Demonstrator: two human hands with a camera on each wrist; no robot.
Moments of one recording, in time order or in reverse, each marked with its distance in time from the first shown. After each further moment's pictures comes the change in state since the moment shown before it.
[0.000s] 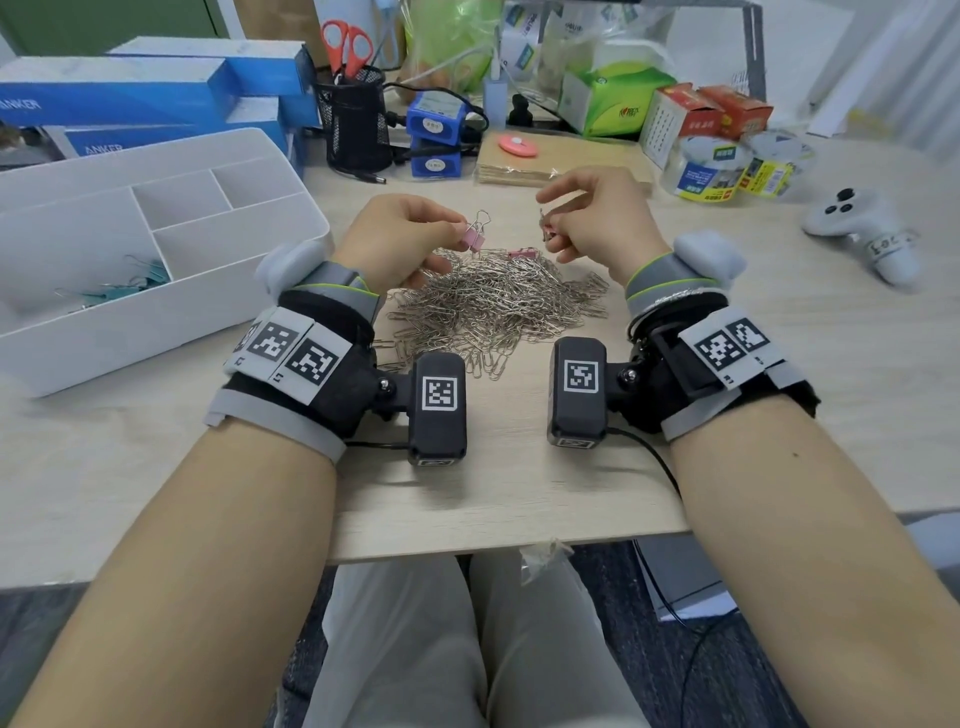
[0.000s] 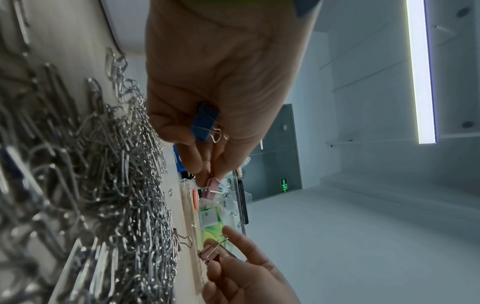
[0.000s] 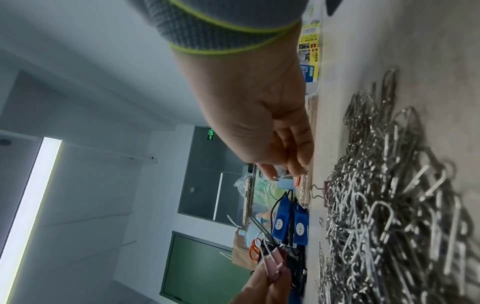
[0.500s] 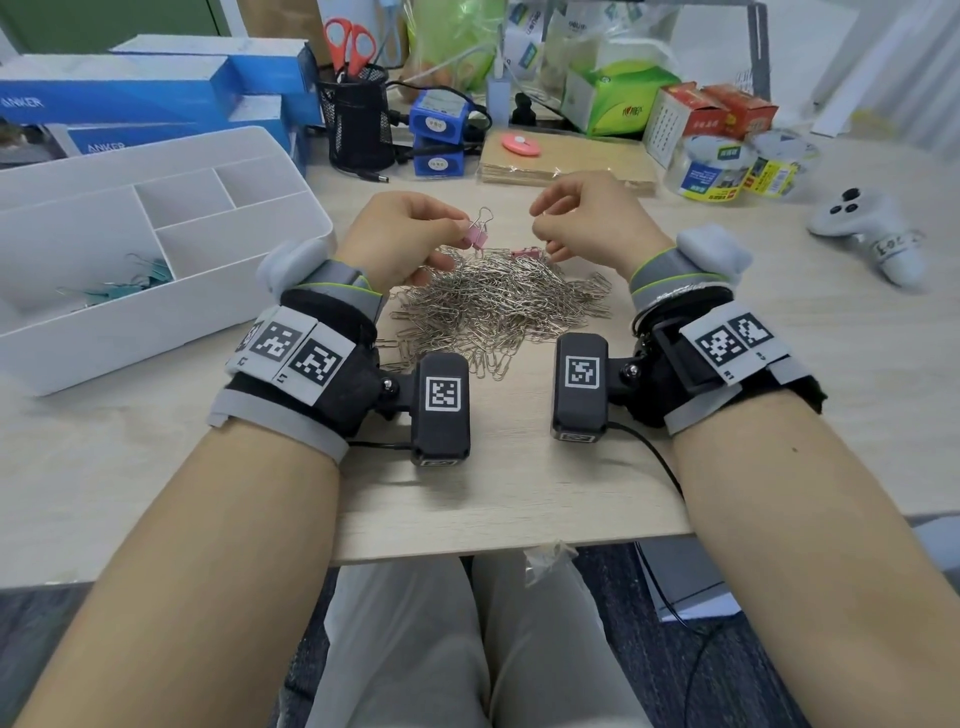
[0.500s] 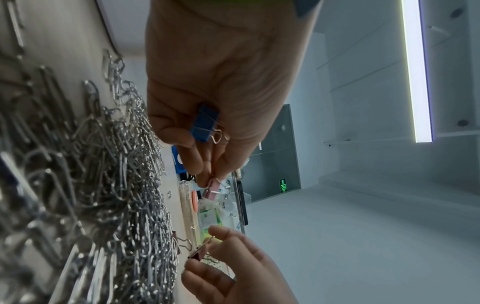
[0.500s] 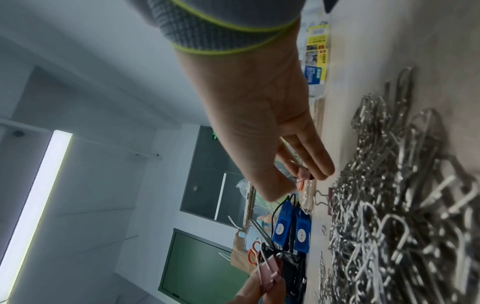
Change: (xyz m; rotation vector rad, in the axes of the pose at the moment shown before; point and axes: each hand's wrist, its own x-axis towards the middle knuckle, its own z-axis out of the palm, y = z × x) left_hand 0.000 -0.001 -0.001 -0.008 0.011 0.002; right_hand -0.001 -0.007 0.003 -0.190 -0.103 -0.040
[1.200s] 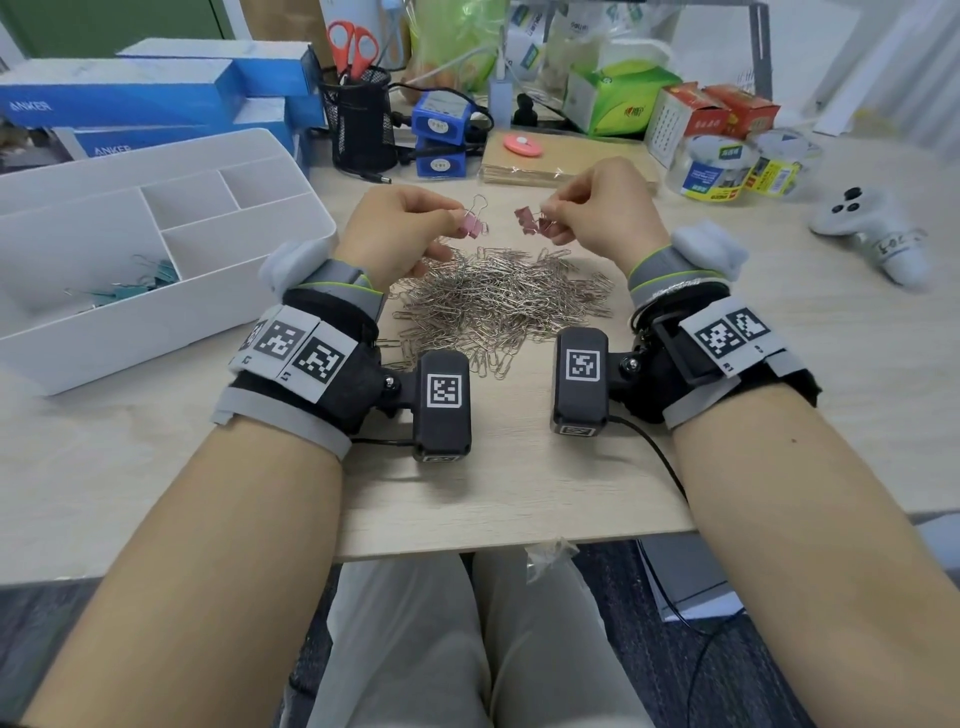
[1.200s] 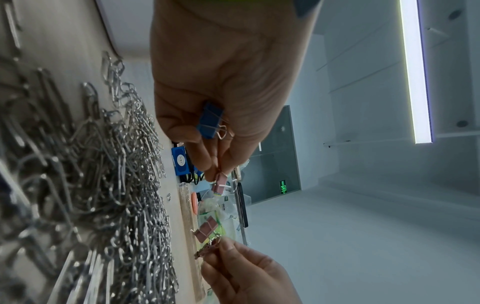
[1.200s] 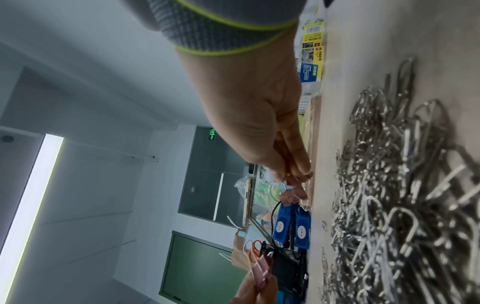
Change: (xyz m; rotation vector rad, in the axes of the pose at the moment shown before) left_hand 0.003 -0.001 -0.002 -0.003 0.048 0.036; right_hand 0.010 0.007 -0.001 -0.019 0.122 -0.039
